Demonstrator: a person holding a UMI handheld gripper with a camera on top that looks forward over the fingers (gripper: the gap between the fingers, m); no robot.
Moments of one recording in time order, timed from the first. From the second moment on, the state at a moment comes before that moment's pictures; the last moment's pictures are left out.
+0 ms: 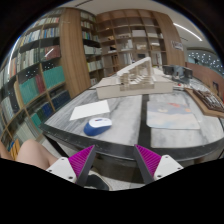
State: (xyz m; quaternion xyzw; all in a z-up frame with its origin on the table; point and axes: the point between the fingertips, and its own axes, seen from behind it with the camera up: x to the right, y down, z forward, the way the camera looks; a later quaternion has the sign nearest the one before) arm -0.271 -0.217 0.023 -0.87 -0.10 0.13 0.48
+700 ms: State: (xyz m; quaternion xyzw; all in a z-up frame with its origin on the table) arm -0.423 -0.061 -0.019 -0.88 -0.13 0.08 0.45
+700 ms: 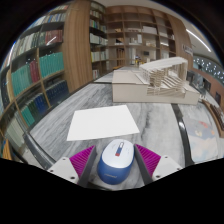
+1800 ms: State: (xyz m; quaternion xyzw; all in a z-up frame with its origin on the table) arm -0.067 0.037 -0.012 -0.89 -0.02 0.01 0.46
